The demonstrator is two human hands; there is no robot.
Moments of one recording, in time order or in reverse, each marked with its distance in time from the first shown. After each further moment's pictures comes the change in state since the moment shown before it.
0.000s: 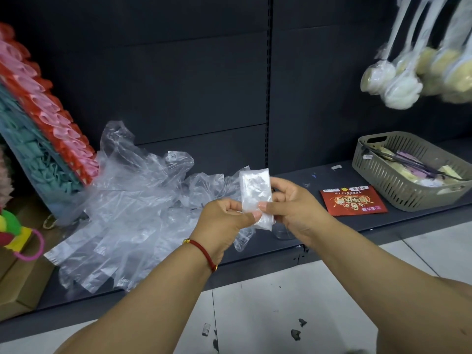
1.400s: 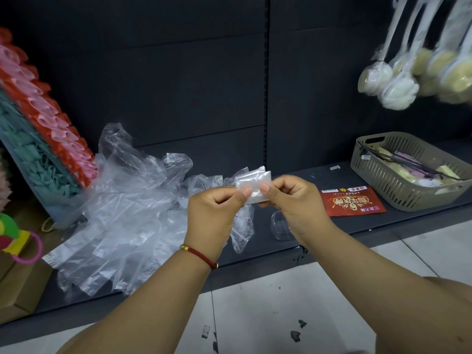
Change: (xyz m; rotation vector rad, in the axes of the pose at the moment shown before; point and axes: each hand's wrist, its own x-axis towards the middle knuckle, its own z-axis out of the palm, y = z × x) left_hand 0.004 0.002 -0.002 -0.005 0.169 0.454; right_hand -0.011 -0.011 0.010 -0.037 0.217 -0.305
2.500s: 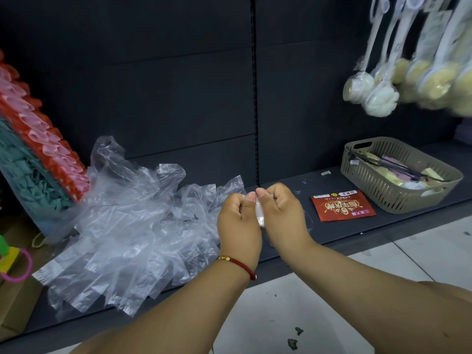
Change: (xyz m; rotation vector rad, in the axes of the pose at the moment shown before) left_hand -0.012 -0.008 0.062 -0.023 0.138 -0.079; right_hand -0.004 0.009 0.014 -0.282 0.213 -0.021
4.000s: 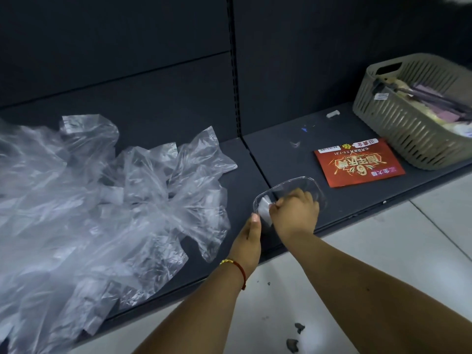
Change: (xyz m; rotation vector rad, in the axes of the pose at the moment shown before) left_hand 0.084 -0.261 0.073 0.253 -0.619 -0.687; right_hand 0.129 0.270 0.013 -1.106 -0.049 0.368
